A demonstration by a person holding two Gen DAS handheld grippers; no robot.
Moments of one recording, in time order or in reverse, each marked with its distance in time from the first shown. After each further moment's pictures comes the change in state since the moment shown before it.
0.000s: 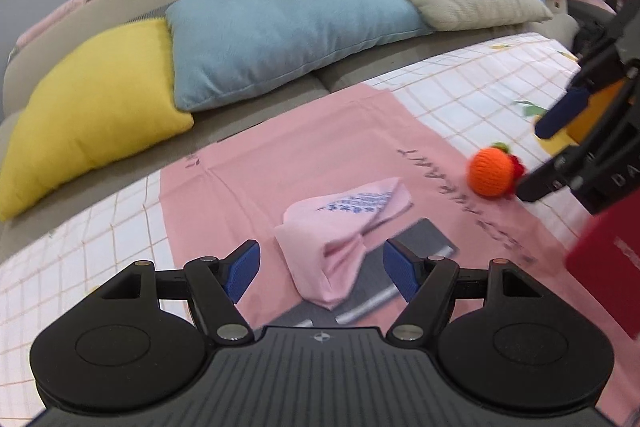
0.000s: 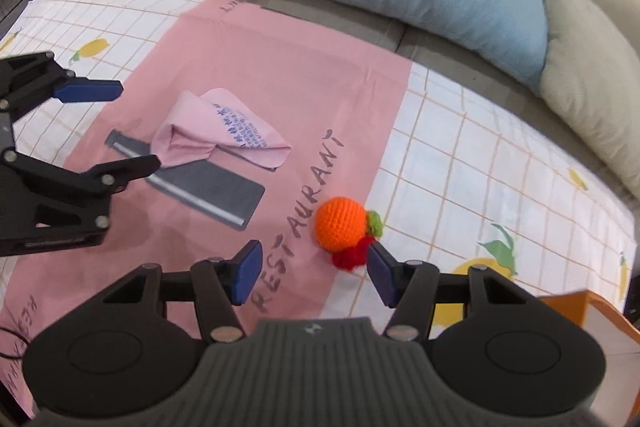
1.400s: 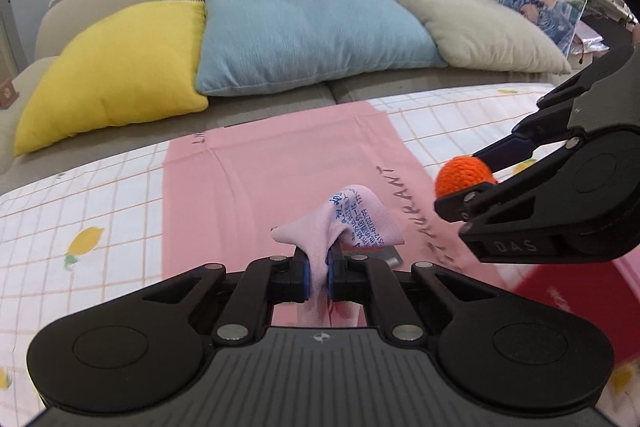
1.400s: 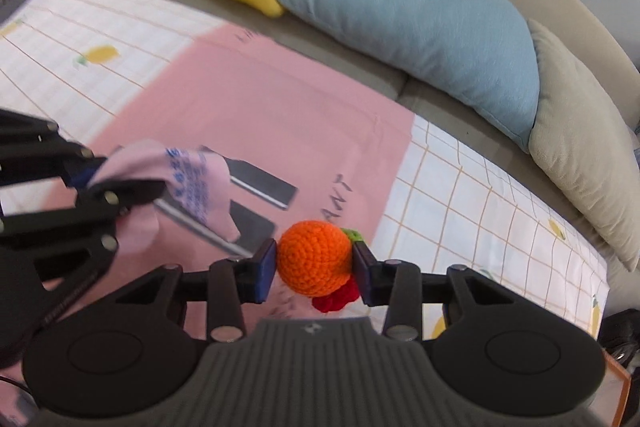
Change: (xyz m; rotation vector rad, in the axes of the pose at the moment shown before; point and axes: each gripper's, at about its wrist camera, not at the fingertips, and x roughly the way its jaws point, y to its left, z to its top) left arm -0.054 -0.022 -0.007 -0.204 -0.019 0.017; right arm -0.026 0.035 -0.001 -0.094 -0.146 -0.098
